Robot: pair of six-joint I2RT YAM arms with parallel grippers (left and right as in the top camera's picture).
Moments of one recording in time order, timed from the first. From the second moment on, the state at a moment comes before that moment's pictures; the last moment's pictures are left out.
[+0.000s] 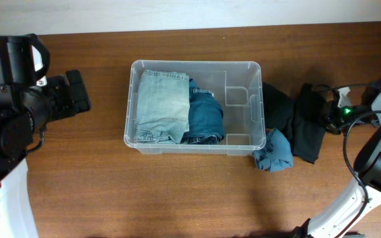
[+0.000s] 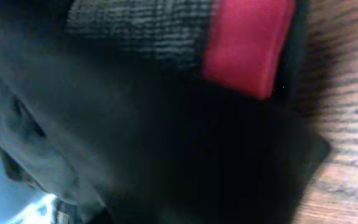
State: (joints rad) left arm -0.07 1.52 2.33 -1.69 -0.20 -0.23; right arm -0.57 2.15 1.49 -1.00 -0.59 -0.15
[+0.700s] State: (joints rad) left arm -0.07 1.52 2.33 -1.69 -0.20 -0.23; right arm -0.10 1.48 1.73 -1.14 -0.84 0.05
